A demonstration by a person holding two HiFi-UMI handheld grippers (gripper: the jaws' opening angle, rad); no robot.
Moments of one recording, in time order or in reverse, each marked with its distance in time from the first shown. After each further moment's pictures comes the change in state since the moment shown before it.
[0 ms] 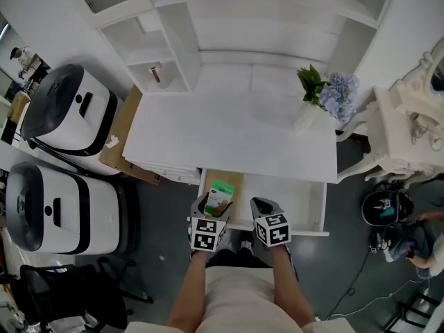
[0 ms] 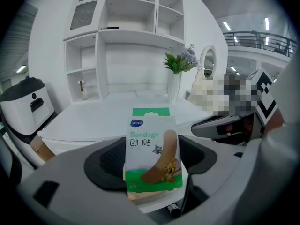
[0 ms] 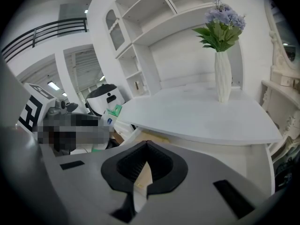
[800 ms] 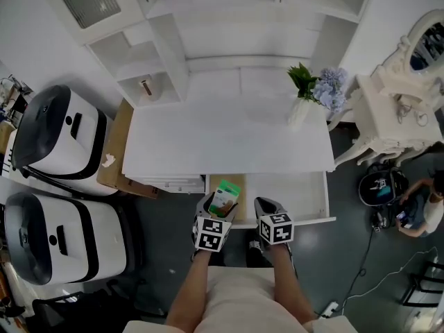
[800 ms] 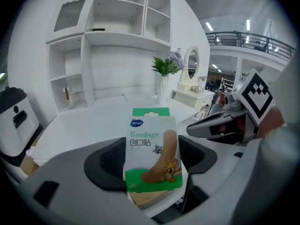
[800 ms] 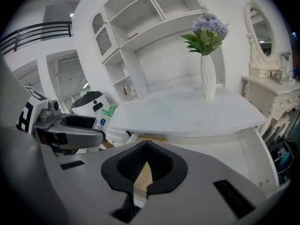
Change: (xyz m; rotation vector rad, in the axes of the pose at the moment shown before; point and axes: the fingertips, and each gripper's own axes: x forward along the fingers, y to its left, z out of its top) left arm -0.014 0.014 0.010 0.119 0.000 -0.175; right arm 0.001 0.023 0.004 0.152 -0.060 -0.159
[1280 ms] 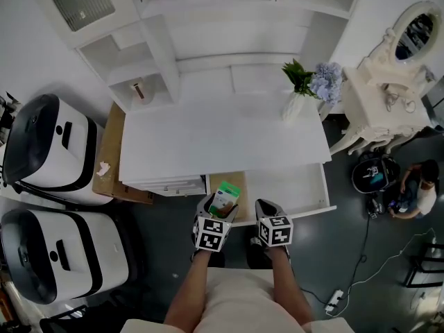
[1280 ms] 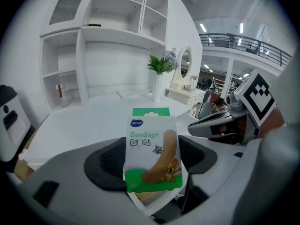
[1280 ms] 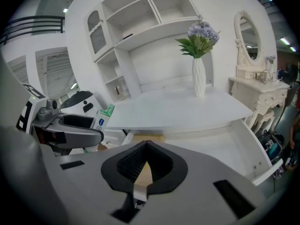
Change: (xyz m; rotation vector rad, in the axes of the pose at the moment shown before) left arm -0.011 0.011 -0.019 0.020 0.028 -0.101; right arm -0.006 0.020 -0.015 0.048 -0.022 -0.134
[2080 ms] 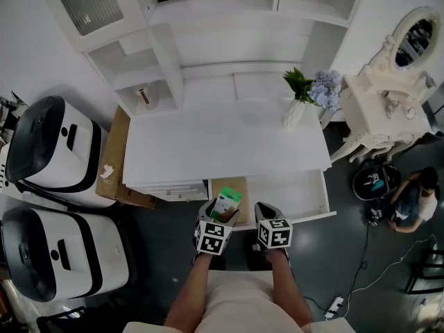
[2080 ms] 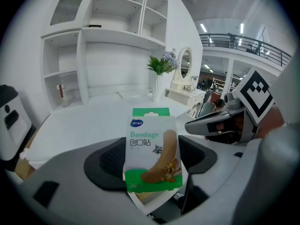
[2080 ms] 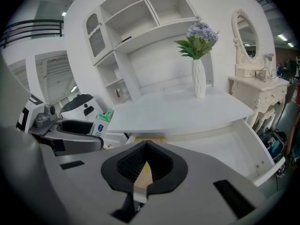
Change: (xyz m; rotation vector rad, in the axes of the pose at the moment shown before) left arm -0.005 -0.004 -0.001 -0.003 -0.009 0.003; right arm -0.002 0.005 0.006 0.023 -0.020 0.007
